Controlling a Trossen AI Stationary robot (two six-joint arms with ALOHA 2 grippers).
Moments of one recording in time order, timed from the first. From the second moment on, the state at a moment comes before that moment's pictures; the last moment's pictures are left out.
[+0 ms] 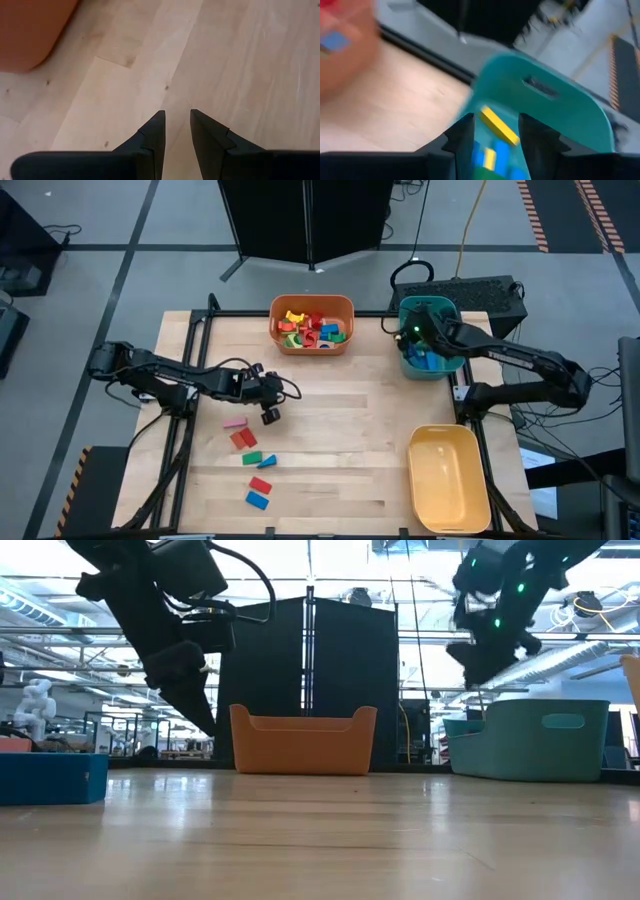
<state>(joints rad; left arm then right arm) -0.03 1.36 0.68 -0.35 -0.26 -0.31 -0.55 1.10 0.80 -0.59 0.63 0.30</state>
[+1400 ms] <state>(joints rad) -0.27 1.36 0.77 -0.92 -0.05 -0.72 -0.03 1.16 0.80 -0.25 0.62 0.25</state>
